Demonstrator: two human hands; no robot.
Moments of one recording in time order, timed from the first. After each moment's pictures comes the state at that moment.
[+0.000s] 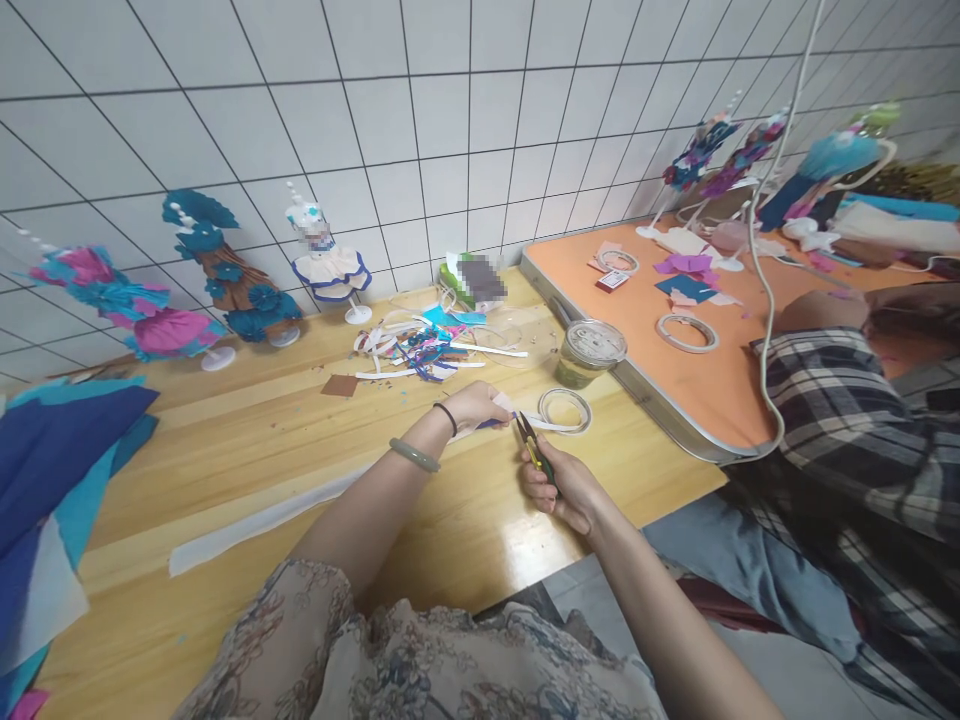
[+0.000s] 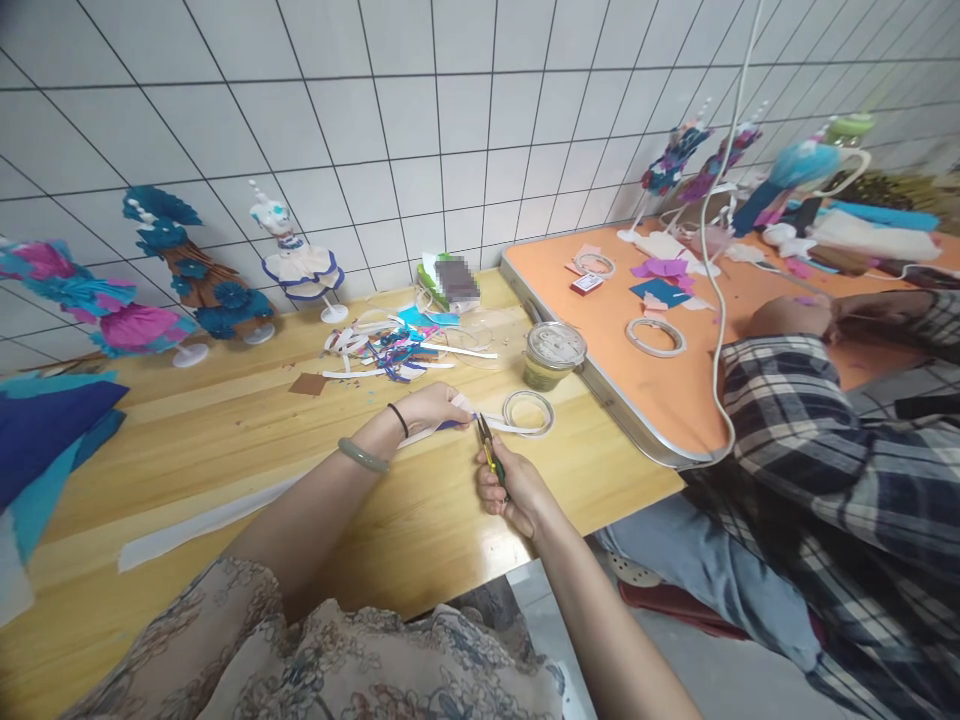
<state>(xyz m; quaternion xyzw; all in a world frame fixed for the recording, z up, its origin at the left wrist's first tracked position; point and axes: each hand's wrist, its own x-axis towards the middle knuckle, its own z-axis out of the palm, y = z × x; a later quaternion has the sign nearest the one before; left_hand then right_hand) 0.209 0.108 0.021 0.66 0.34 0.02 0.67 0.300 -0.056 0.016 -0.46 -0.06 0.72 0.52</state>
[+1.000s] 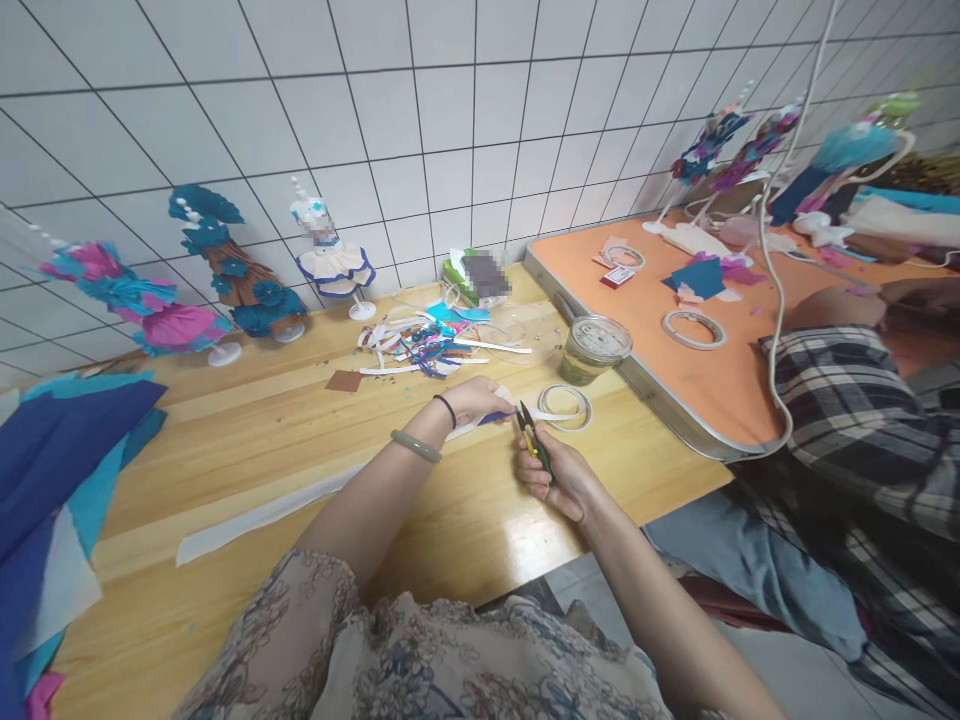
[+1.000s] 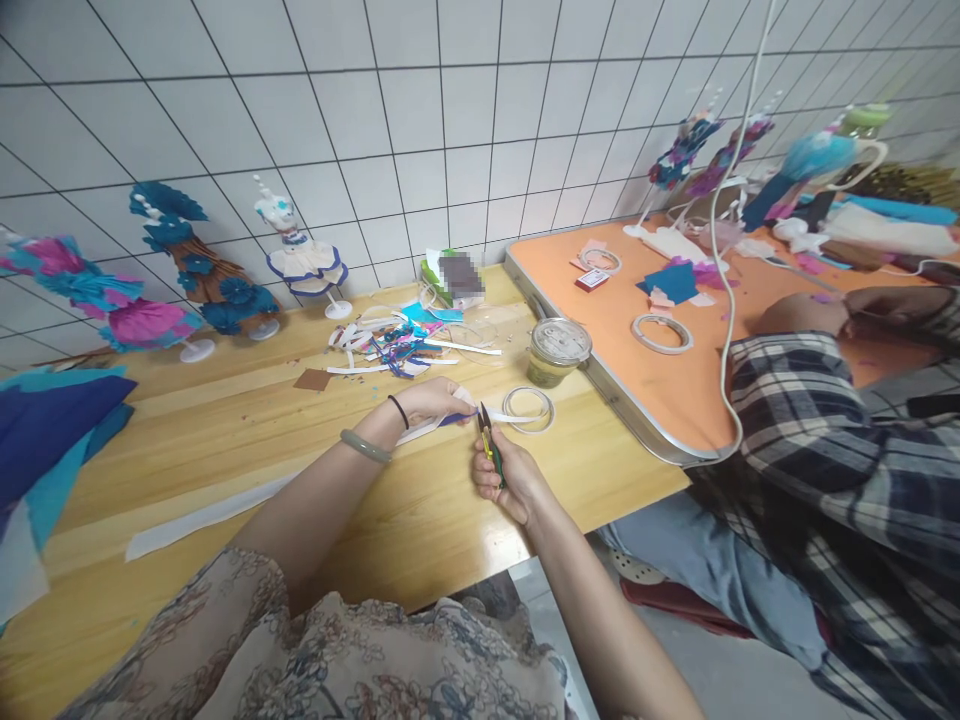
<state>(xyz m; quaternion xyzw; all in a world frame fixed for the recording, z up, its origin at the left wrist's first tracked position) 0.206 0.108 0.036 0.64 0.35 -0.01 0.68 0.296 -0.045 0.014 -0.42 -0.05 0.73 0.54</state>
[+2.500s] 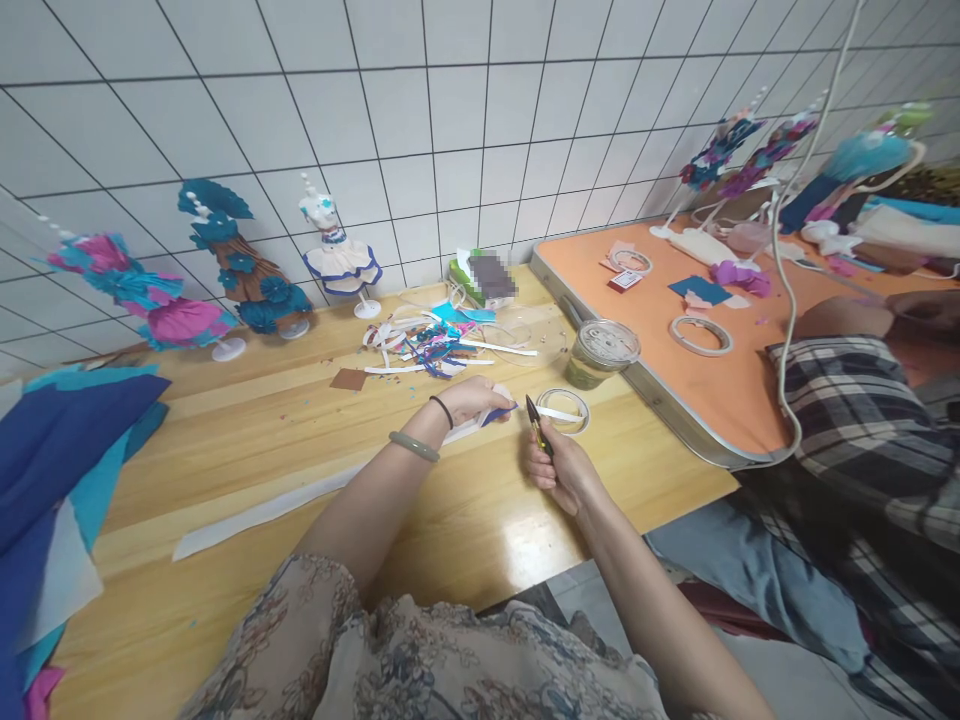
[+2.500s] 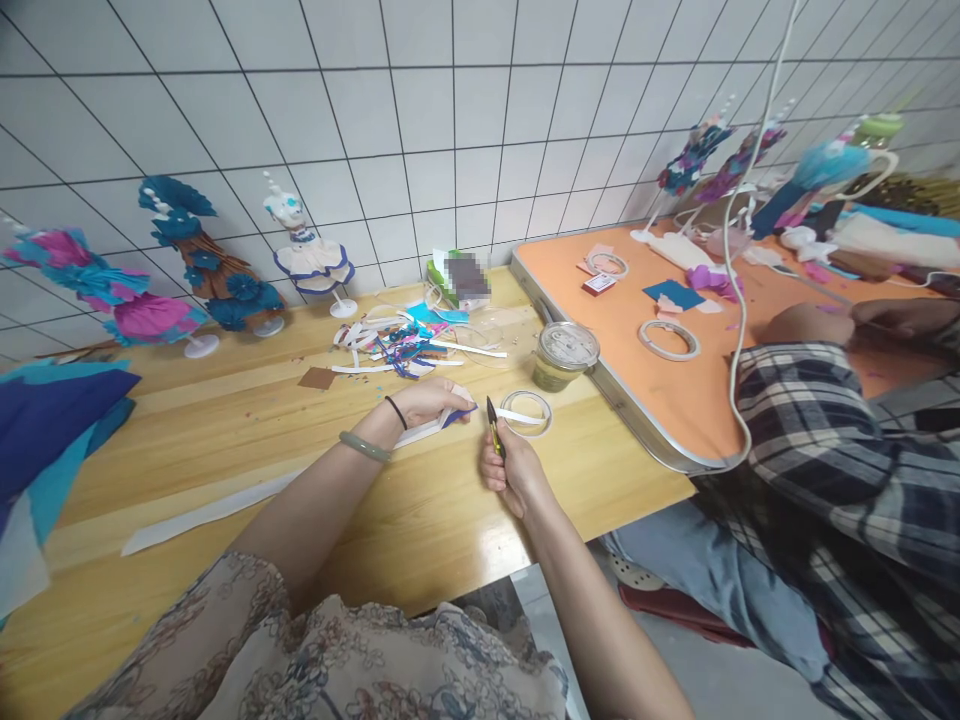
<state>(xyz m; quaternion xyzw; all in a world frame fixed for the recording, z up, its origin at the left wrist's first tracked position) 0.196 0.122 0.024 0.62 0.32 0.00 0.72 0.289 -0.034 0.018 -0.48 -0.09 0.66 0.58</state>
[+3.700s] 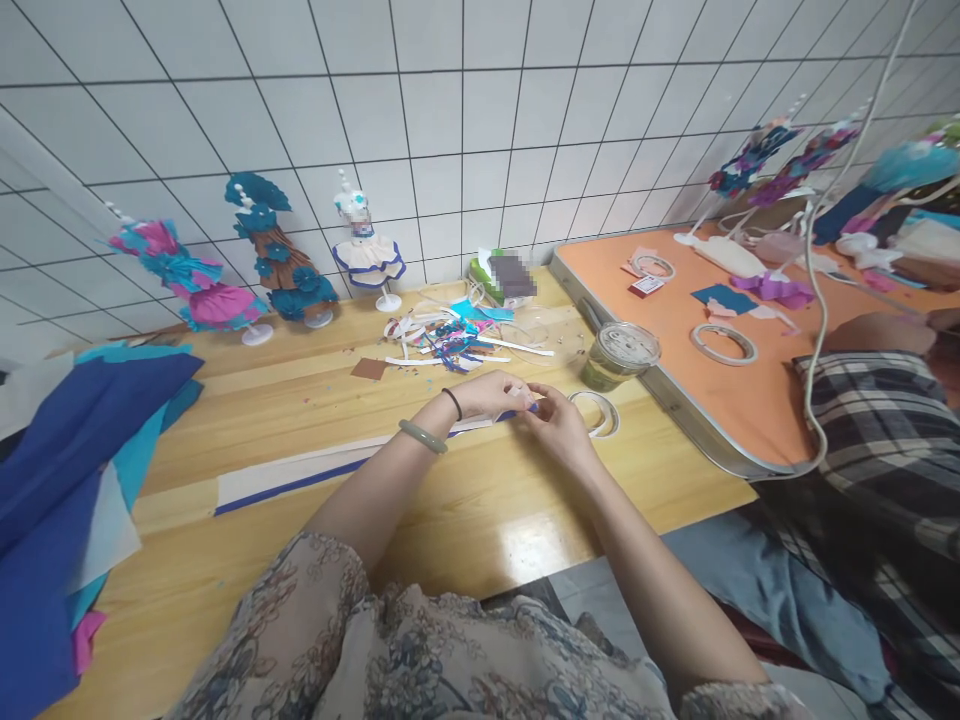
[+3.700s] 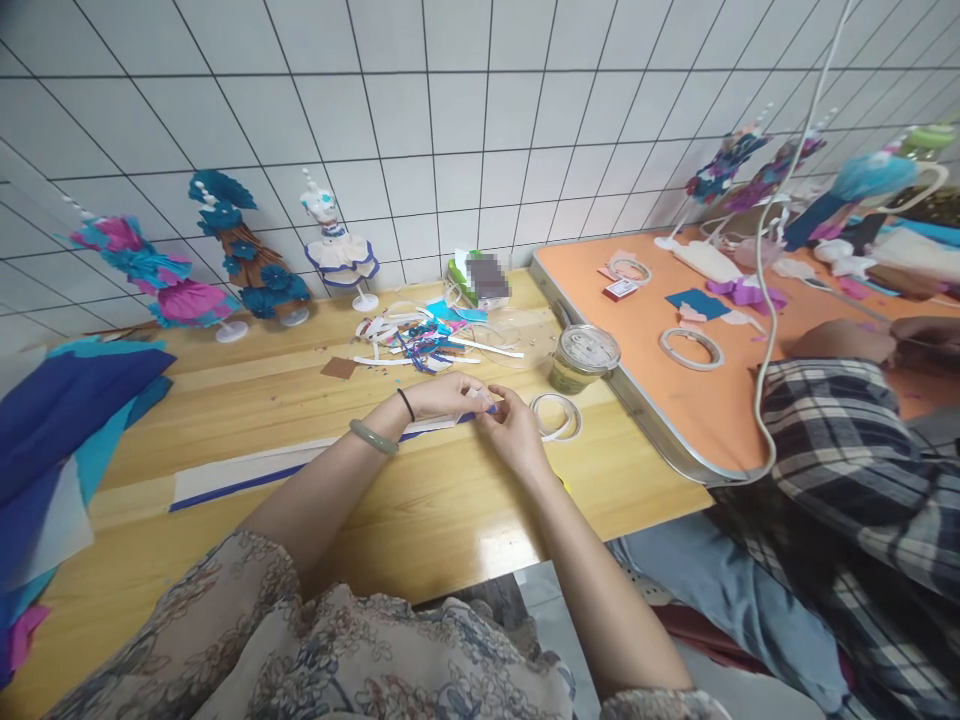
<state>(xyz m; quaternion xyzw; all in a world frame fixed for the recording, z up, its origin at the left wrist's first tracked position) 0.180 0.121 0.034 0.79 0.18 0.05 0.58 0.297 0.006 0.010 -0.67 -0.45 0.33 0.49</state>
